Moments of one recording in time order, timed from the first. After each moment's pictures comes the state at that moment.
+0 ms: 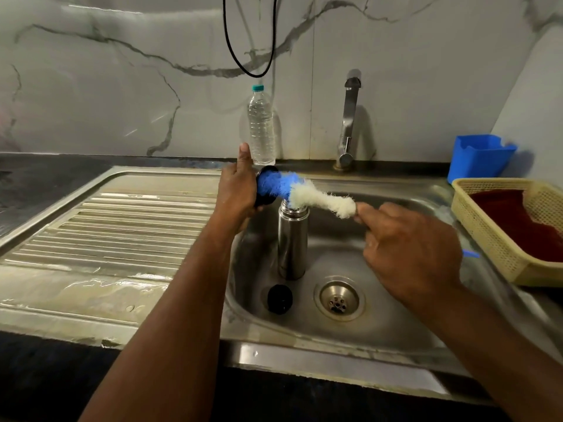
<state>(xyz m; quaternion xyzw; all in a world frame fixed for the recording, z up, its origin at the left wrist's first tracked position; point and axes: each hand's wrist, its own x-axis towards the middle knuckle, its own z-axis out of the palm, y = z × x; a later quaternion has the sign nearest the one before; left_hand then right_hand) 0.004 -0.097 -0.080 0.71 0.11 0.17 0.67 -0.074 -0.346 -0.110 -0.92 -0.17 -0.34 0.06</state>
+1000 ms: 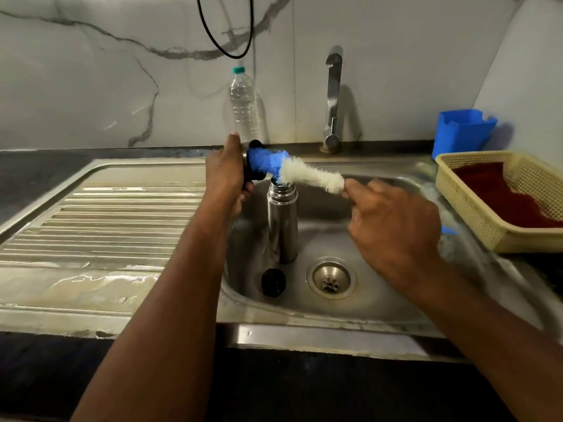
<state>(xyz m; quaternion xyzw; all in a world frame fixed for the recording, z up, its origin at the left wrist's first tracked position) 0.011 -0.102 -0.078 0.67 0.12 0.15 0.72 -0.076 -0.337 -0.108 -0.94 -0.09 -0.32 0.06</state>
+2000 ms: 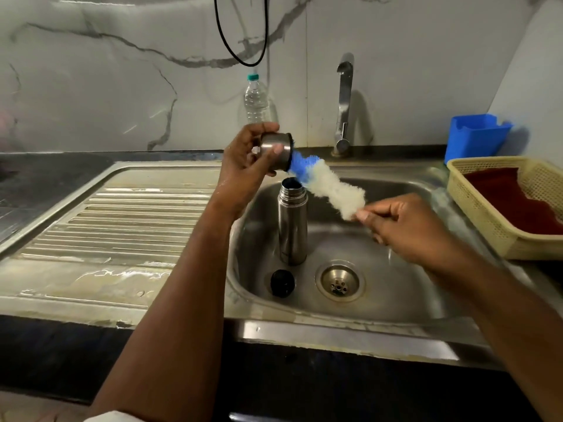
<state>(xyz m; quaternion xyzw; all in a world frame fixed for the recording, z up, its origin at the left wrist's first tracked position) 0.002 -0.089 -0.082 0.75 -0.17 0.21 0.60 -0.076 -0.363 -0.099 -0.88 -0.08 -0.03 0.47</state>
